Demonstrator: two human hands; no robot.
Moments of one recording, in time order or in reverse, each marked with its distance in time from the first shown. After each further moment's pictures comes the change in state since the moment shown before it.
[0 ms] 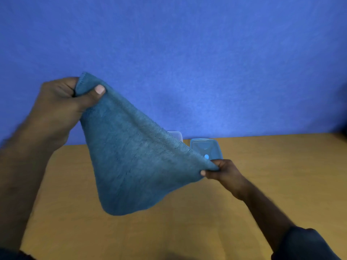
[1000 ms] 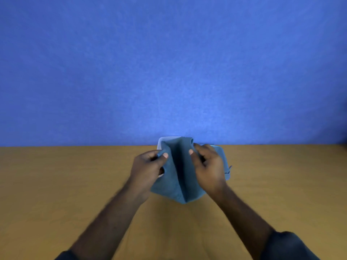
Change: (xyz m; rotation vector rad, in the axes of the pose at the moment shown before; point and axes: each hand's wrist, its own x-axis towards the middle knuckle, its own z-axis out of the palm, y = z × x) left_hand -0.090 -0.078 0.140 -0.349 -0.005 -0.600; right_hand 0.011 -0.061 0.079 -0.304 0.415 -0.517
